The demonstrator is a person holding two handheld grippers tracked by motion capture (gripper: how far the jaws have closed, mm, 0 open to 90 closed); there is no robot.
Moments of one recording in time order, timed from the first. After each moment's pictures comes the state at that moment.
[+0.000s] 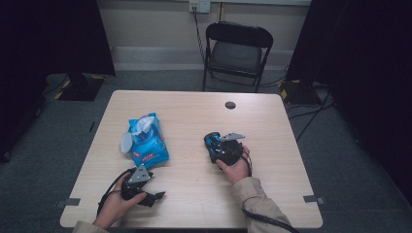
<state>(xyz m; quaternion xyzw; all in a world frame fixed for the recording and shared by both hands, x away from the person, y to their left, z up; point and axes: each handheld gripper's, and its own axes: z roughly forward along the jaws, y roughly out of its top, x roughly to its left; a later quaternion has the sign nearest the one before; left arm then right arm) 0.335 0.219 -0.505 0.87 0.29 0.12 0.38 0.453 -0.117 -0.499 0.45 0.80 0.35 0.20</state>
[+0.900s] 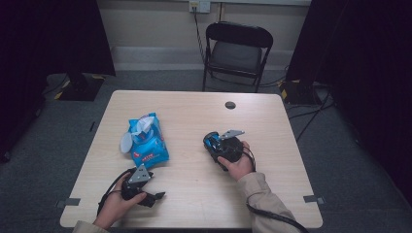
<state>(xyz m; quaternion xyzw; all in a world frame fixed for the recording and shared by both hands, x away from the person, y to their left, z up) 0.335 0.219 -0.505 0.87 0.29 0.12 0.38 0.455 -0.120 -0.483 0.39 0.84 0.34 0.18</state>
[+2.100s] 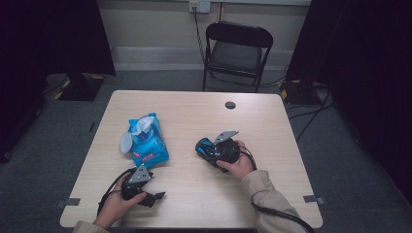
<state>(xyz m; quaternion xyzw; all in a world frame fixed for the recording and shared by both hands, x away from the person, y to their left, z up) 0.335 0.218 -0.505 0.87 0.29 0.12 0.38 0.458 -0.113 -0.485 0.28 0.89 0.35 0.13</state>
